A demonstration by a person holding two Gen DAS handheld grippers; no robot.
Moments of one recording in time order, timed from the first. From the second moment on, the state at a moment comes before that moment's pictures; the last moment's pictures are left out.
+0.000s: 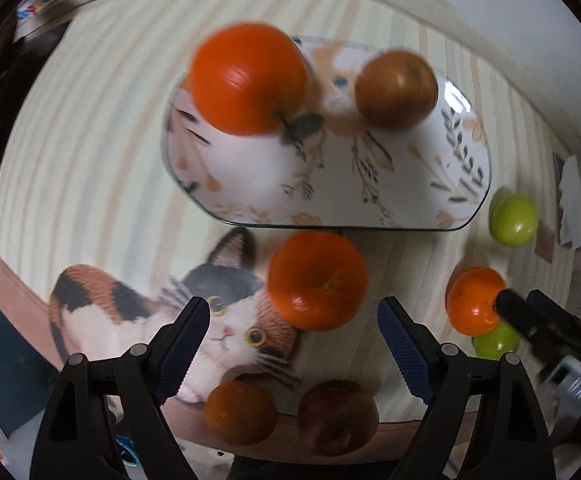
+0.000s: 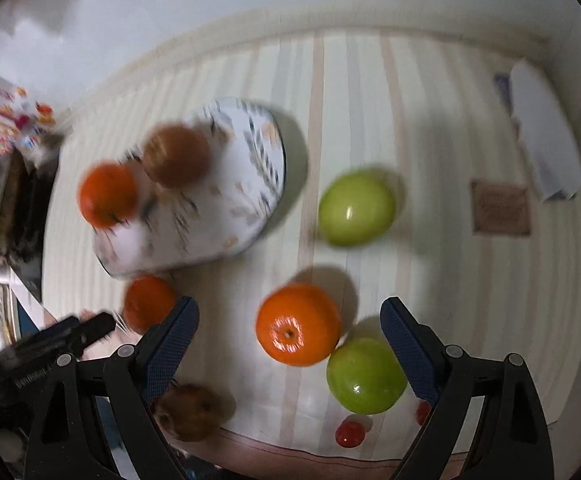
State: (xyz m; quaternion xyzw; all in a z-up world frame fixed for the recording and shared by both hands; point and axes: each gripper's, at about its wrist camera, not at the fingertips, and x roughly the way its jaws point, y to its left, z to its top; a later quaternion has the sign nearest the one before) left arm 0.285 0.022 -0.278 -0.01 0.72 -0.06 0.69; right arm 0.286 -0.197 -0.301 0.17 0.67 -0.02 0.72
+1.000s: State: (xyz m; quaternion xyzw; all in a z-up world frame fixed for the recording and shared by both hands) left arm 0.291 0.005 -0.237 -0.02 0.66 -0.08 0.74; right arm 0.310 -0.170 -0.298 0.12 0.65 0.04 0.75
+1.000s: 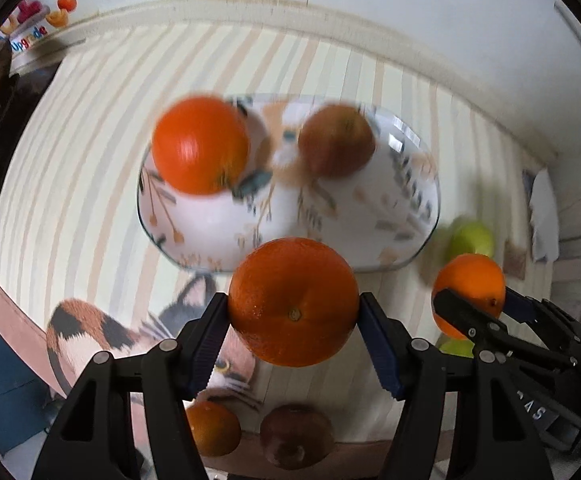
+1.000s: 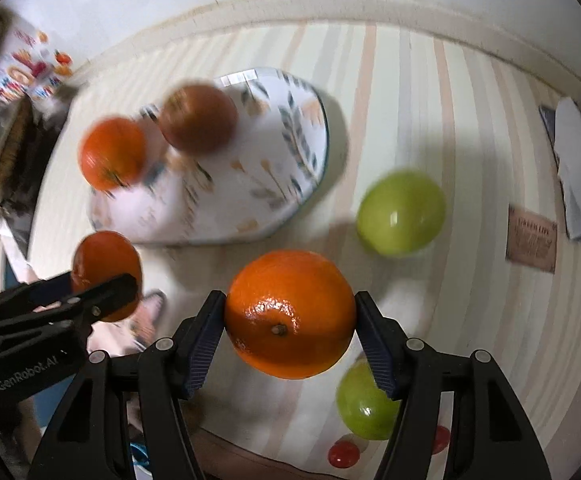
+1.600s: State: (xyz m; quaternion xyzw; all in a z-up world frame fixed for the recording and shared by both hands) left arm 0.343 -0.004 -0.291 0.00 0.69 -0.05 0.72; right arm 0.427 -0.149 -0.329 0.02 0.66 0.10 0.74
